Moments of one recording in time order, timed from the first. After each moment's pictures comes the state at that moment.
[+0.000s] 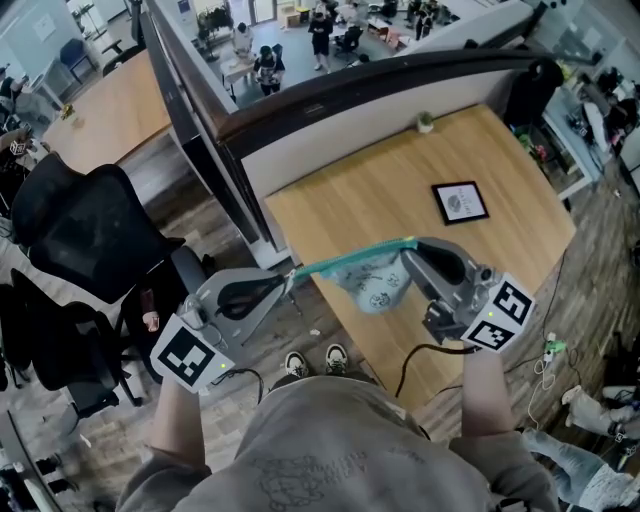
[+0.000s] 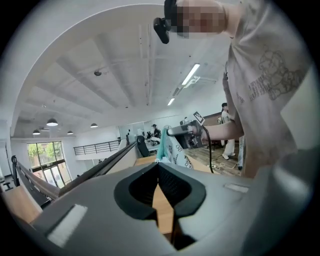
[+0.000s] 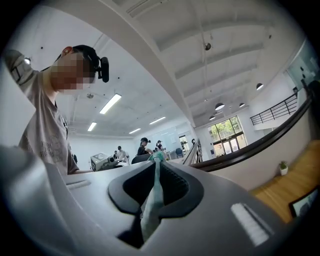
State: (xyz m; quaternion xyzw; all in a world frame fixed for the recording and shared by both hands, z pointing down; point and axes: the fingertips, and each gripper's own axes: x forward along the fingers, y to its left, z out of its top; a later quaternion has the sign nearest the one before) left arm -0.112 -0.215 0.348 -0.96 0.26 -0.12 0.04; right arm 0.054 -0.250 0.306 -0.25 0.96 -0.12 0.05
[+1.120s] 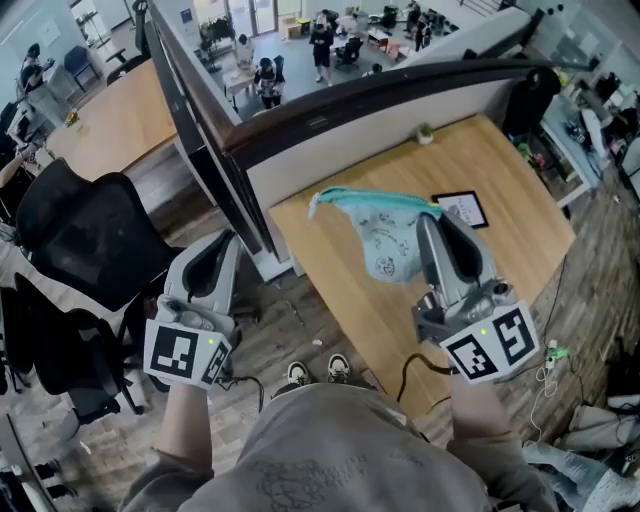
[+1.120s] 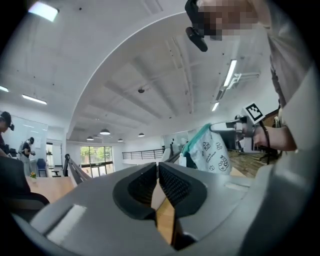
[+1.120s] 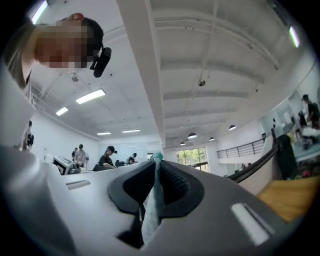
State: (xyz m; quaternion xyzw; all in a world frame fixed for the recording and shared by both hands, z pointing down) left arm -0.185 -0.273 0.281 -0.86 0.50 -0.02 0.07; right arm 0.052 -0.267 0.221 -0.45 0.89 0.00 0.09
